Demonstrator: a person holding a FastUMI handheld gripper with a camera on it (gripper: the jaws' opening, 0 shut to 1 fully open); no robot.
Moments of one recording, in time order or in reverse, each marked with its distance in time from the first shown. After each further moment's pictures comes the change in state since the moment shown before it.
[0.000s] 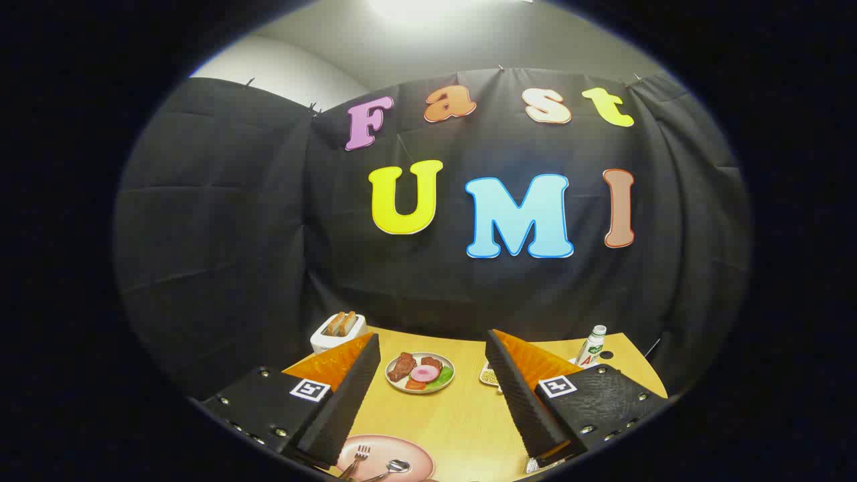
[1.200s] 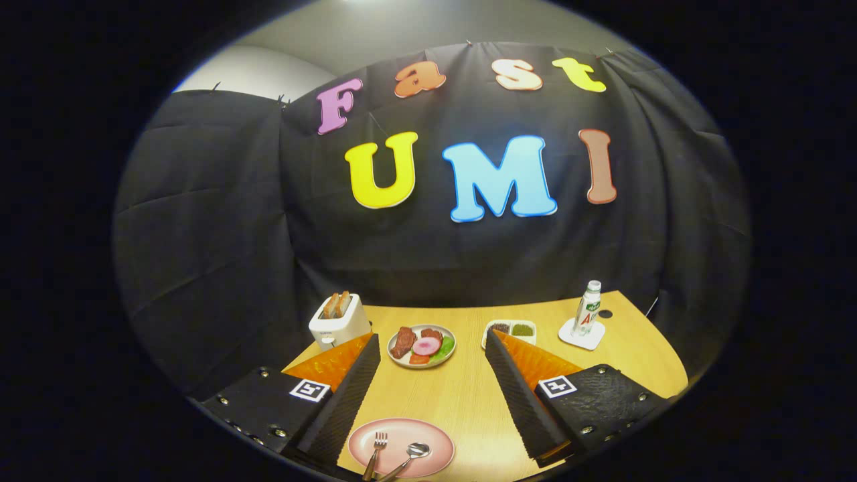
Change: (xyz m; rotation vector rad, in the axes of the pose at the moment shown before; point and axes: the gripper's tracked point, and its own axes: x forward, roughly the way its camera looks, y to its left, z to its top) arm -0.004 0.002 -0.064 0.116 0.189 -0.046
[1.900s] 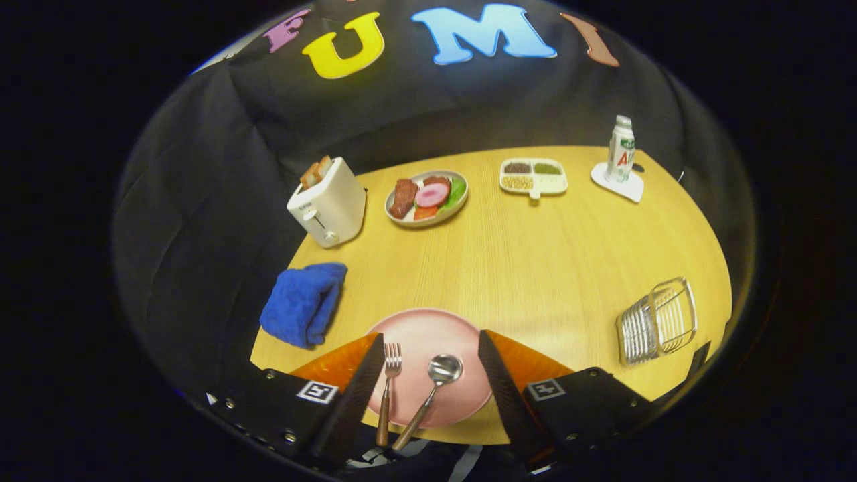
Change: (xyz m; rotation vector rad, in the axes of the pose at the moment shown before) arm 0.031 0.019 -0.219 0.200 0.626 0.036
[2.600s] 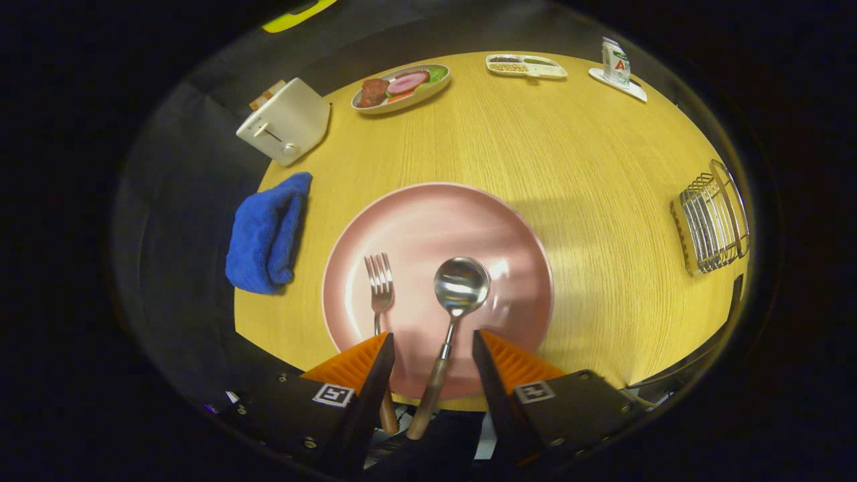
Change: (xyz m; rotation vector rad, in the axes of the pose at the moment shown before) arm 0.057 0.009 -0.101 0.126 0.314 -0.067
